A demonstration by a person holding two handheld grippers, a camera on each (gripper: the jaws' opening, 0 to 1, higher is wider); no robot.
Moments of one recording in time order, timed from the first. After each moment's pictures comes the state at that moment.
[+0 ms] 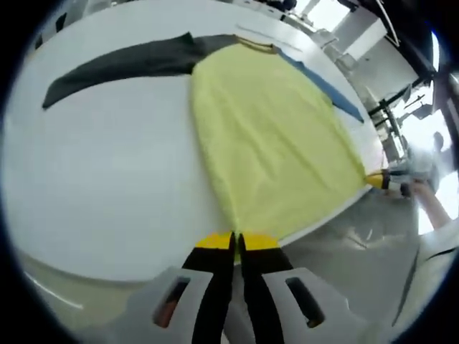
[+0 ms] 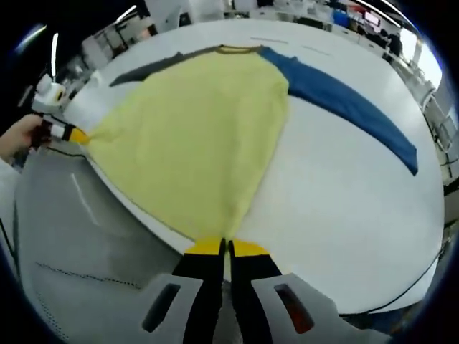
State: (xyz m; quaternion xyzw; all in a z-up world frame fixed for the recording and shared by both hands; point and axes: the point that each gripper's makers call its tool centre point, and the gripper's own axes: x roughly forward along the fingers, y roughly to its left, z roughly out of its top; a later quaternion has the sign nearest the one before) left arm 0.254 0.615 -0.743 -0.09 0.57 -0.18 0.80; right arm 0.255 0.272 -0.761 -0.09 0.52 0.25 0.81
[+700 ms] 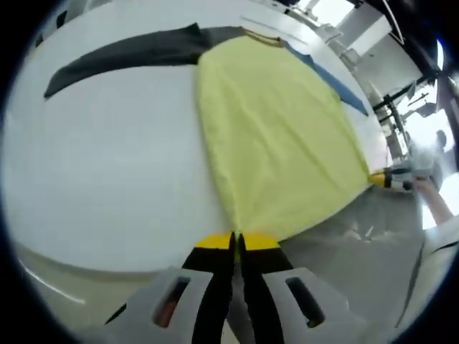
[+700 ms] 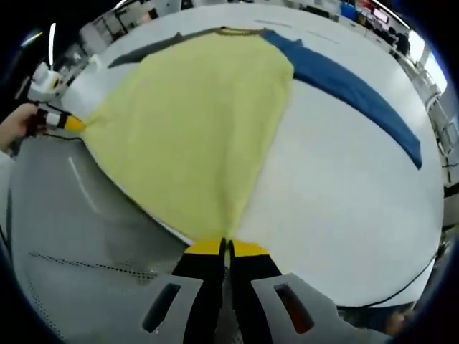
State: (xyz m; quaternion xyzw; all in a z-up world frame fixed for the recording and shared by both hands) left arm 0.242 0.621 -0.753 -0.08 0.58 -0.18 0.79; right arm 0.241 0.268 -0.773 -0.10 0.56 0.25 0.78
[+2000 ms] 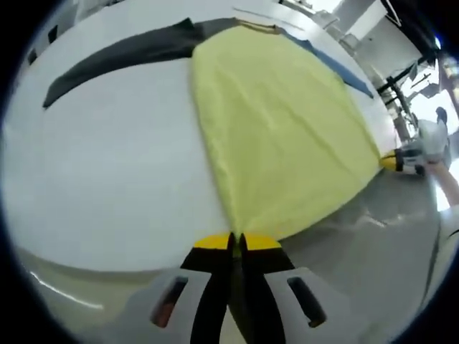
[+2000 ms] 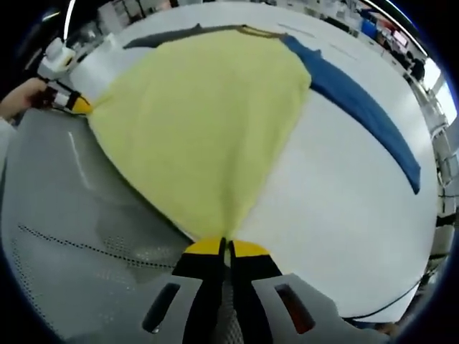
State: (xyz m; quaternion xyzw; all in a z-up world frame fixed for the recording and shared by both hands) left arm 0.237 0.629 -0.767 -0.03 0.59 -0.18 0.79; right arm 0.238 0.269 -0.773 -0.17 0.54 0.29 0.77
